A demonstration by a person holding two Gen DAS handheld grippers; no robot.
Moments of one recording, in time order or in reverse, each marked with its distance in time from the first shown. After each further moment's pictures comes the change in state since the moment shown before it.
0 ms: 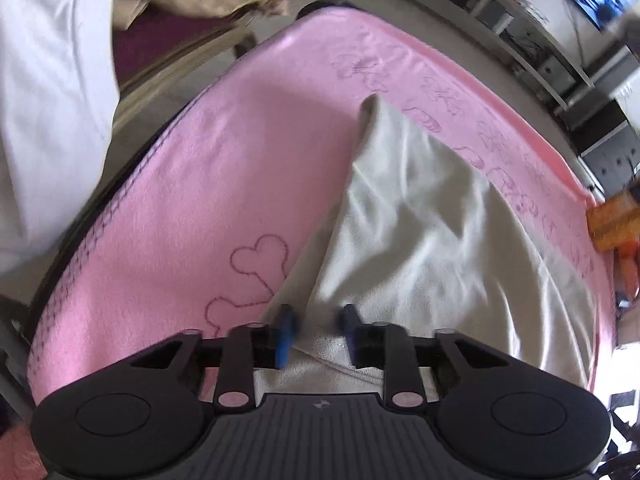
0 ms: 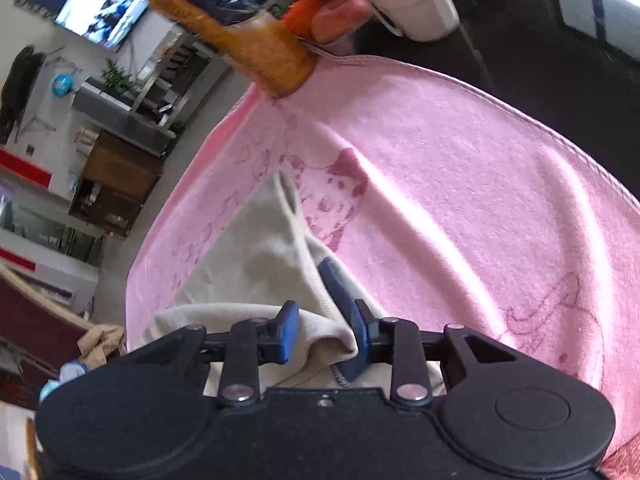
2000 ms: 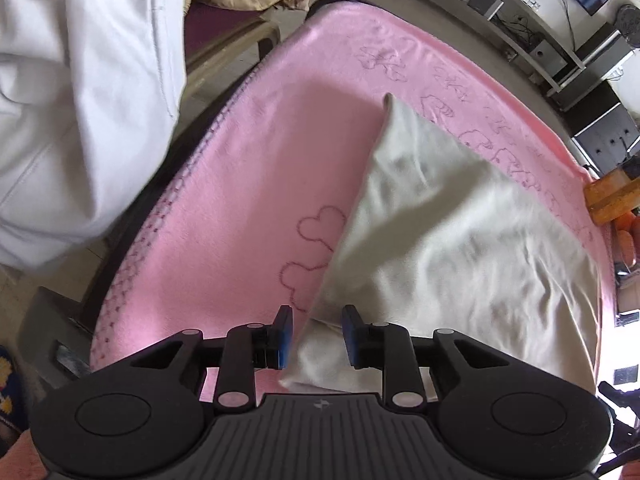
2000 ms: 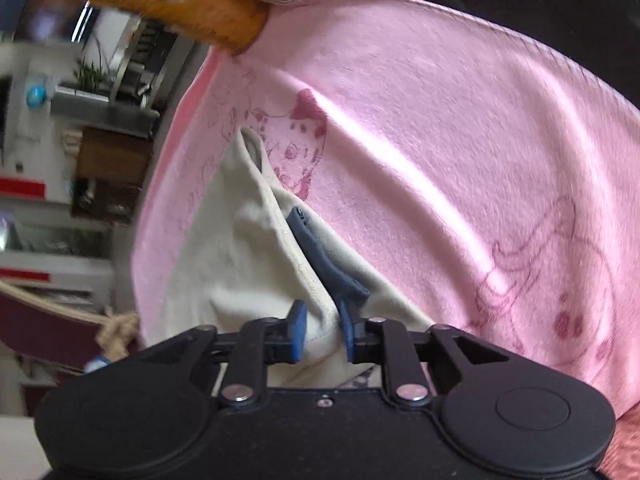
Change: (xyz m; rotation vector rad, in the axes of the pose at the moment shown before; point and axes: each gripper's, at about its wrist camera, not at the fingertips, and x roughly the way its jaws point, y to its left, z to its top) left arm -0.020 0.039 -0.011 0.015 0.049 -0.028; right arm 0.013 -0.019 0.007 0.141 0.179 0.028
